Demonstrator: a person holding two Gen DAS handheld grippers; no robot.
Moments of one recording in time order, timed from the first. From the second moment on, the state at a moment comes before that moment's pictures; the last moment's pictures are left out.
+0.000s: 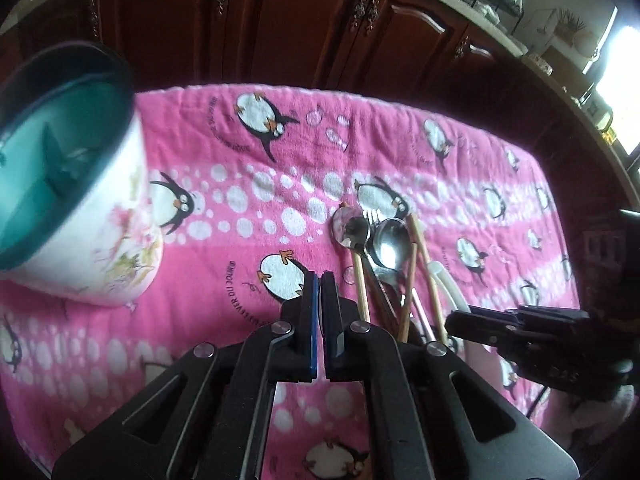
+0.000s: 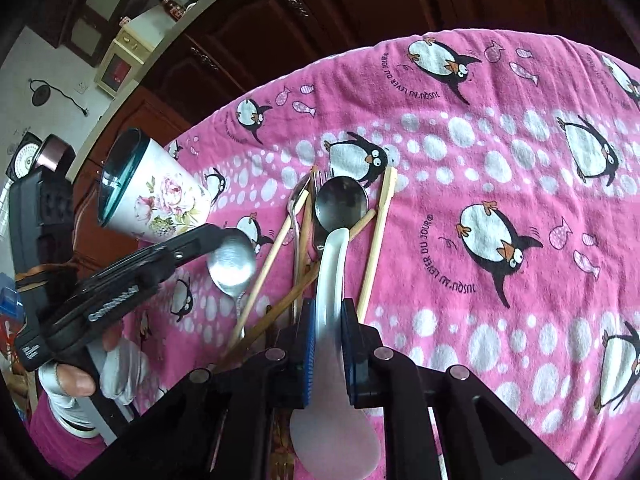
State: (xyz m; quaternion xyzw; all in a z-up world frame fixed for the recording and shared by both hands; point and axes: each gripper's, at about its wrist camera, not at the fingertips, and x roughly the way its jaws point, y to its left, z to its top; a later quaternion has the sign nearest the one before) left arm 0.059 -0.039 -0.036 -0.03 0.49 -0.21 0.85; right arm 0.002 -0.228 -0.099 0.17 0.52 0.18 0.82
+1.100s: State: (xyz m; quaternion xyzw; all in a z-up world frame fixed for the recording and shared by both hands) left arm 0.074 -0.042 -0.084 -0.02 0.53 -0.19 0.83; right arm 0.008 -0.226 -0.108 0.14 0.55 0.18 0.80
